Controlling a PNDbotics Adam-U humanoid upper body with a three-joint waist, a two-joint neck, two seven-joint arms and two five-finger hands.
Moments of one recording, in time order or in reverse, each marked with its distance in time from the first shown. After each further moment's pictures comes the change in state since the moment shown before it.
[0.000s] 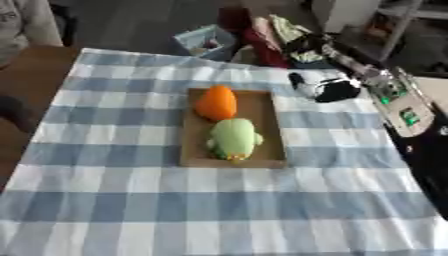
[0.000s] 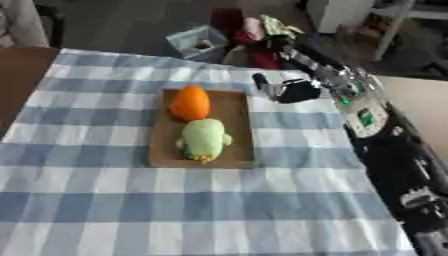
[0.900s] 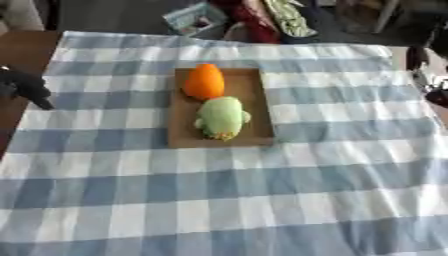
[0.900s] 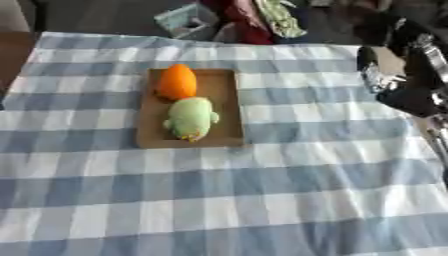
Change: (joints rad) left arm 0.069 -0.029 0.040 0.002 -0.040 -0.007 0.019; right arm 0.387 0.004 -0.132 -0.425 -0.265 0.190 -0.138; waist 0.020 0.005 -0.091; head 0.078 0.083
